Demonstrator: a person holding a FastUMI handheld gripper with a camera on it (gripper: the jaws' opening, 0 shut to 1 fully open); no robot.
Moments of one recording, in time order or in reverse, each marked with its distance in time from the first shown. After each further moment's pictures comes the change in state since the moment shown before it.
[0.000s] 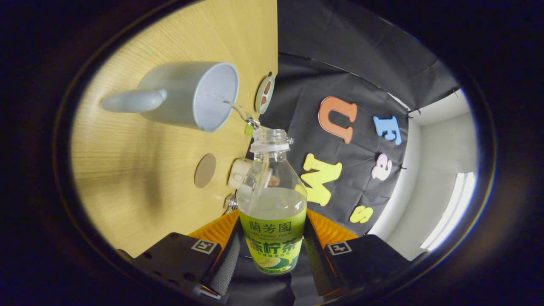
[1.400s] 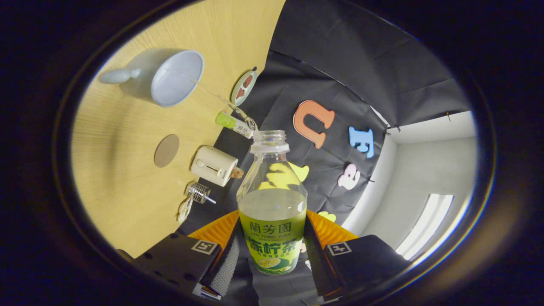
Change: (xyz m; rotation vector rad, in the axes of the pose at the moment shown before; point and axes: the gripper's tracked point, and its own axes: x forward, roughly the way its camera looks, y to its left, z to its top) arm -0.005 -0.080 -0.015 -0.105 0.016 -0.217
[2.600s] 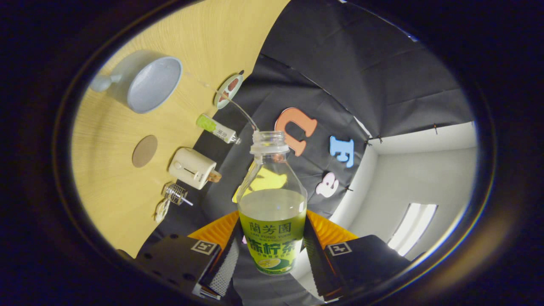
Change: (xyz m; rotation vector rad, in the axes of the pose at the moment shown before) arm -0.005 -0.025 0.018 -0.045 -0.034 -0.126
